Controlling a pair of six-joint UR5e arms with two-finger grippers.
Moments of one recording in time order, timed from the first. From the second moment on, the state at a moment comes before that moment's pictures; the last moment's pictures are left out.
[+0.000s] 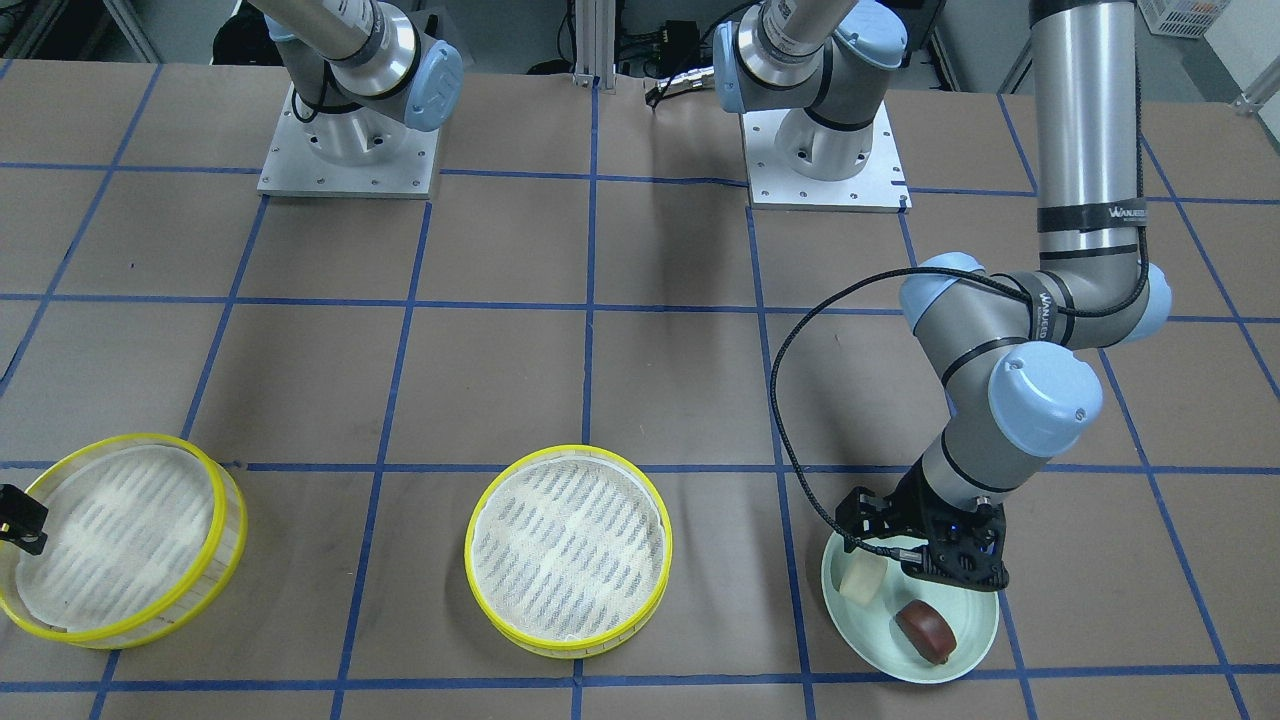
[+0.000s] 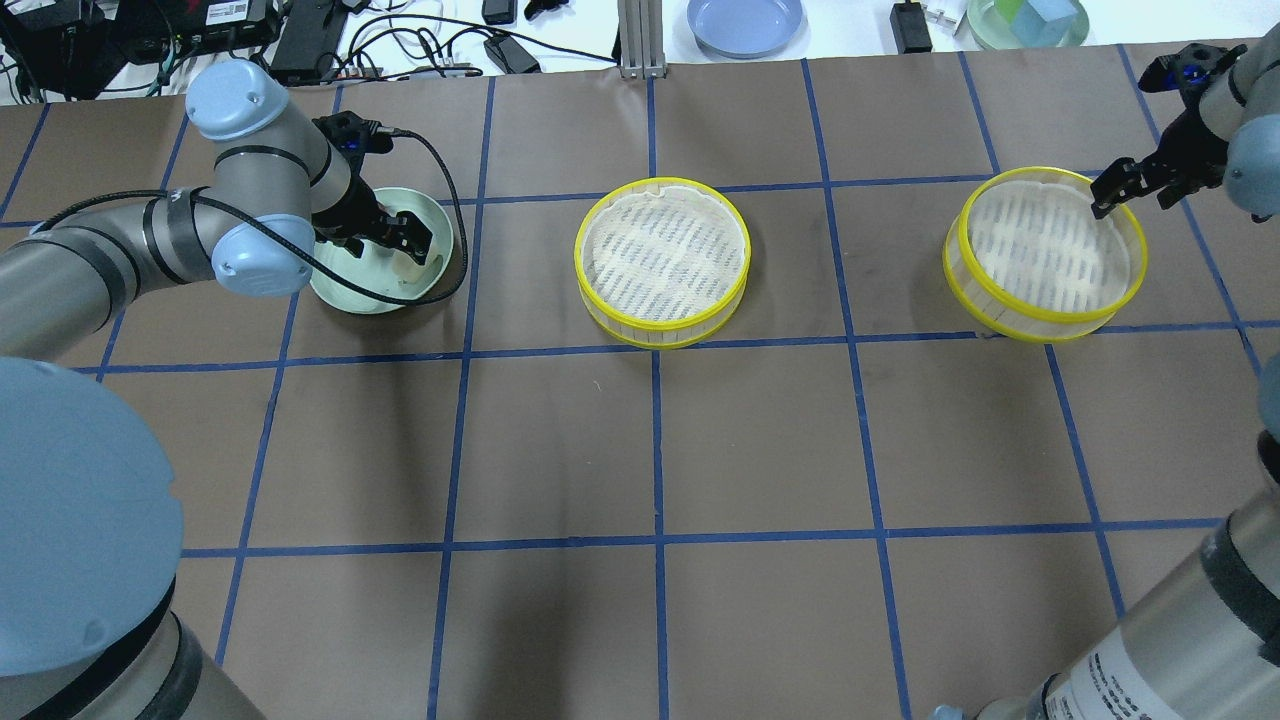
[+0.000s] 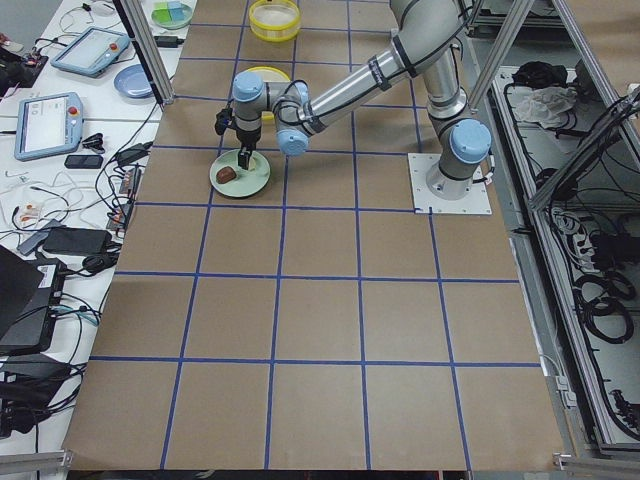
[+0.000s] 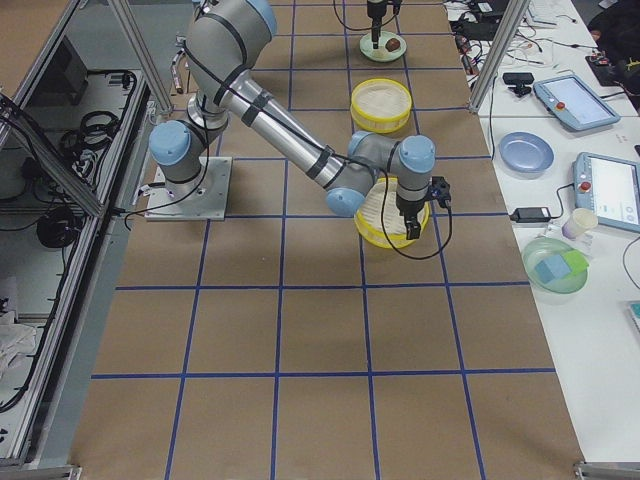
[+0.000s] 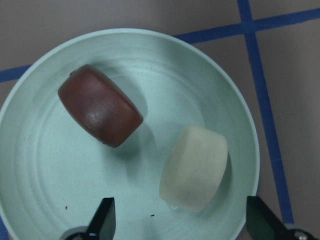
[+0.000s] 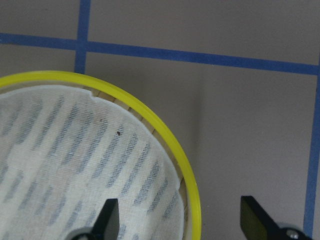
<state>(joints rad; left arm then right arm) -1.41 -2.09 -1.70 -0.80 1.48 0.34 1.05 -1.02 1.55 -2.23 -1.52 -0.61</state>
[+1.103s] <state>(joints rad) -1.42 -2.09 -1.63 -0.78 1.47 0.23 1.04 -0.99 1.55 -2.21 -1.53 -0.63</state>
